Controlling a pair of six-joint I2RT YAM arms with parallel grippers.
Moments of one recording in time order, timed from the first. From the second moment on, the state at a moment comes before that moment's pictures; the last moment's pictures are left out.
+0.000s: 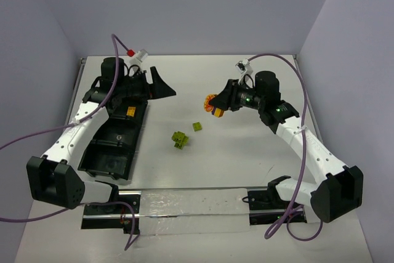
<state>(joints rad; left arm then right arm) -0.28 1.34 1.20 -0.36 0.68 -0.50 0.36 1.16 0.97 -0.18 -0.57 0.50</state>
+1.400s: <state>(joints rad) -0.53 1.33 1.05 0.24 1.11 -0.73 0.43 1.25 0.97 0.33 -1.06 0.78</state>
